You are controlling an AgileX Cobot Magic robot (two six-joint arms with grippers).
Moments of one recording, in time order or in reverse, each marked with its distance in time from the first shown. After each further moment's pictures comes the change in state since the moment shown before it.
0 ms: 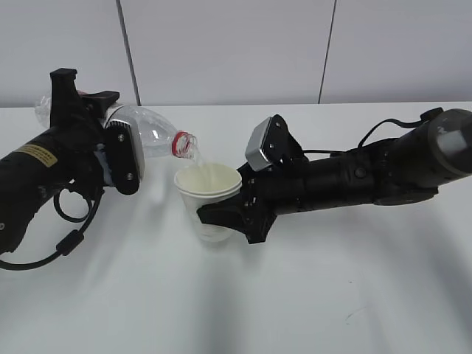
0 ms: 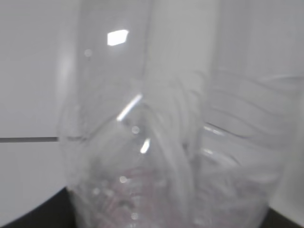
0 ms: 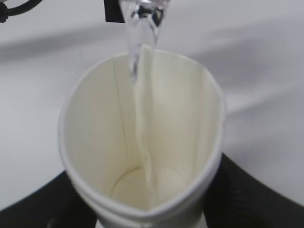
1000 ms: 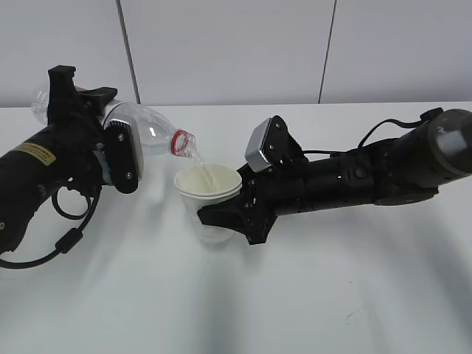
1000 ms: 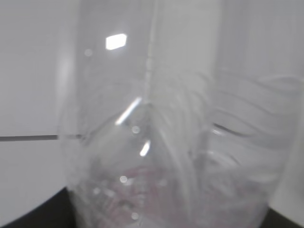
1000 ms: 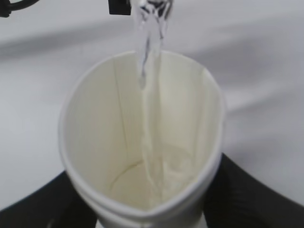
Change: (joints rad) left arm 0.000 0.000 0.000 -0.012 -0.023 0.034; right arm 0.000 0.000 0.000 -0.006 0.002 0.000
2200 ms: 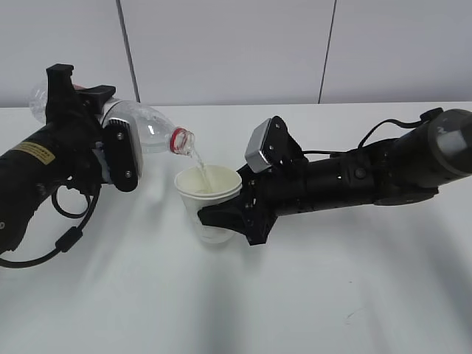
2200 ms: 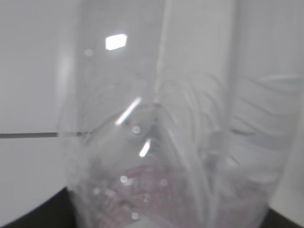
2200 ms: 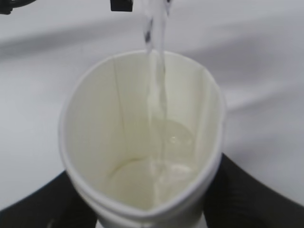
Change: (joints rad) left arm 0.000 0.000 0.000 -0.008 -0.011 0.003; right arm 0.000 0.000 0.000 -0.004 0.000 0.000
